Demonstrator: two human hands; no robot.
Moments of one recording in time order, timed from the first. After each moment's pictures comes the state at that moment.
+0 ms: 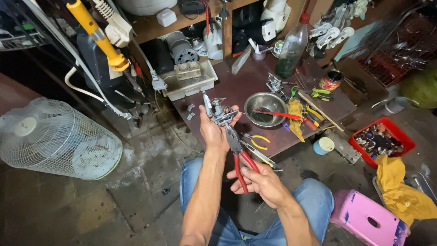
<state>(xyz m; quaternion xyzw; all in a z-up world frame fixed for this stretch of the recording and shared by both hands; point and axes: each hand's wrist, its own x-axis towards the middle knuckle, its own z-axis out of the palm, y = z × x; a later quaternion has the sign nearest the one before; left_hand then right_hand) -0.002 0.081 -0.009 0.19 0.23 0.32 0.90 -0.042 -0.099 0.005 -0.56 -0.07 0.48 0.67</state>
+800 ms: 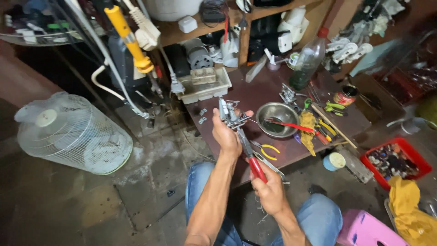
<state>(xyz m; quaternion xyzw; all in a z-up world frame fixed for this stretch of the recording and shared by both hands) 0.007 0.075 -0.002 0.20 0.23 0.43 0.85 -0.042 -0.087 -0.043 -0.63 -0.16 0.32 0.69</state>
